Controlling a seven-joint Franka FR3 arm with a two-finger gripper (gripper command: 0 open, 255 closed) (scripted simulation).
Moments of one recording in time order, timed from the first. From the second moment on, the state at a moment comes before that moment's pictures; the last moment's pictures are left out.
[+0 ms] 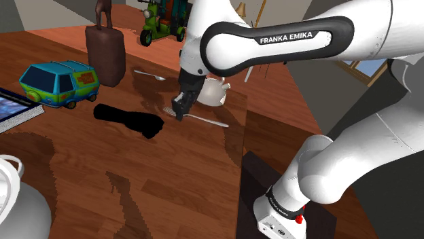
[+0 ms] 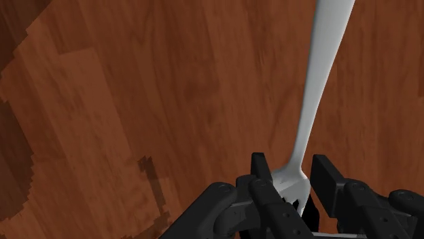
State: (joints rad) arm 0.19 -0.33 0.21 -2.33 0.09 2.05 0.07
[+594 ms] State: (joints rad) arm 0.19 -0.36 0.20 -2.23 0.09 1.93 0.07
